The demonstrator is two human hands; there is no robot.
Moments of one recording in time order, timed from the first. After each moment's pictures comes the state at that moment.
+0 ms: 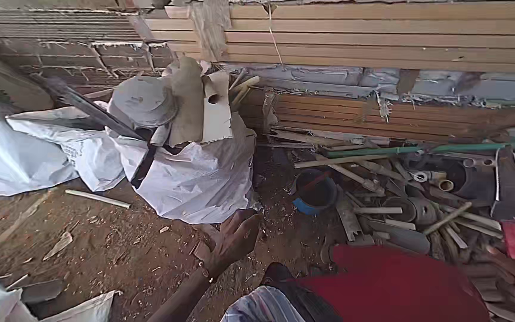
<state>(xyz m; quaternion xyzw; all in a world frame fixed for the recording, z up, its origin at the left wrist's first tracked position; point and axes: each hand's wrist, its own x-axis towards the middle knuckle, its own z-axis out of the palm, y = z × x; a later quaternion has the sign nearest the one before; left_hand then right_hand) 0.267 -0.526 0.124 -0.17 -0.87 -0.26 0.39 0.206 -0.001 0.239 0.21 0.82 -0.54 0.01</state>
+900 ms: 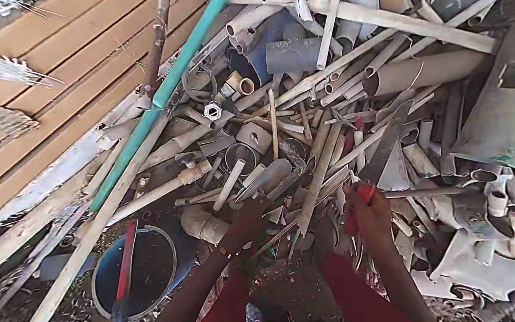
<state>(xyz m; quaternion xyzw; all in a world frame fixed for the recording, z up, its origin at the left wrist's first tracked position) 0.041 -0.062 -0.061 -0.49 -0.77 -0.10 -0.41 0.241 0.121 0.035 0.51 0.59 -0.56 -0.27</state>
